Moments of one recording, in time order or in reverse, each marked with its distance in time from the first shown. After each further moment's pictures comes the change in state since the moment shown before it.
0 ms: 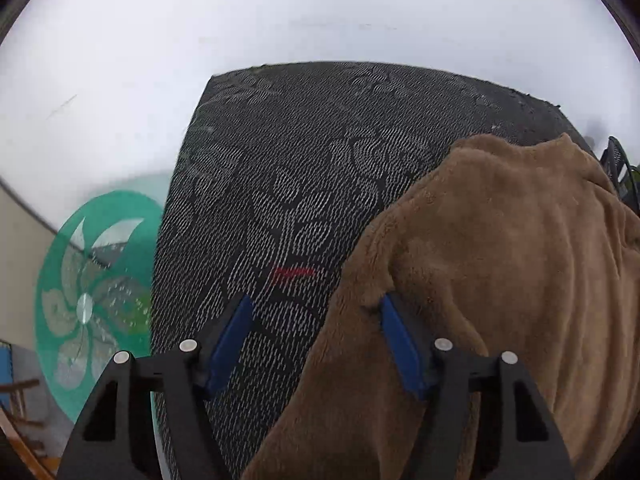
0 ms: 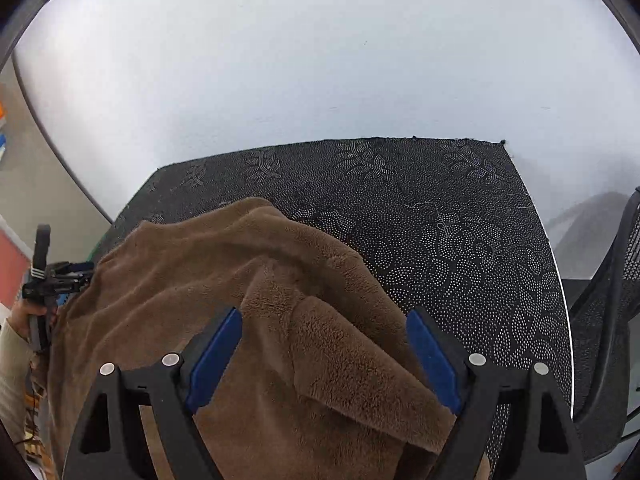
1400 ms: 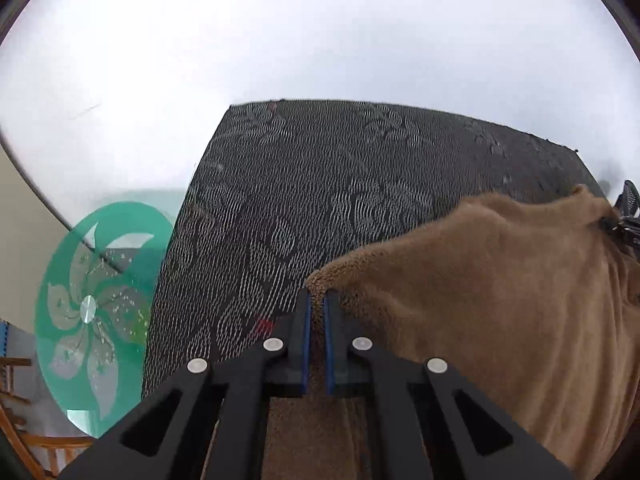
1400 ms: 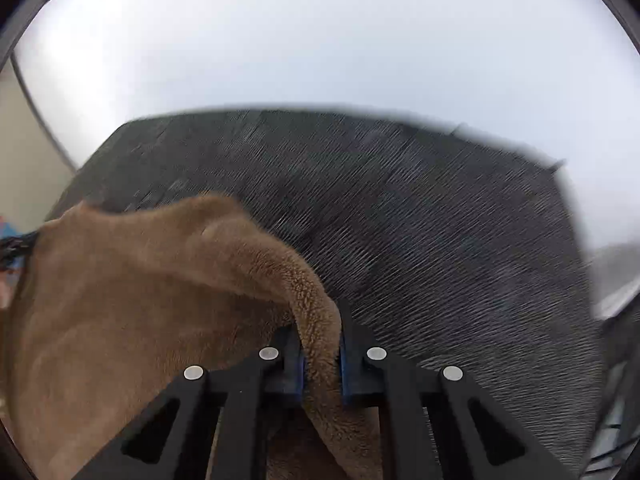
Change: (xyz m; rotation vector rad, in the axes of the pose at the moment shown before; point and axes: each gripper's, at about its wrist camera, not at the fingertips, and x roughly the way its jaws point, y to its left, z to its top) left arm -0.003 -0.036 0.036 -0.094 -0.104 0.081; right arm 0.088 0.026 0.053 -0.176 0.026 -0.171
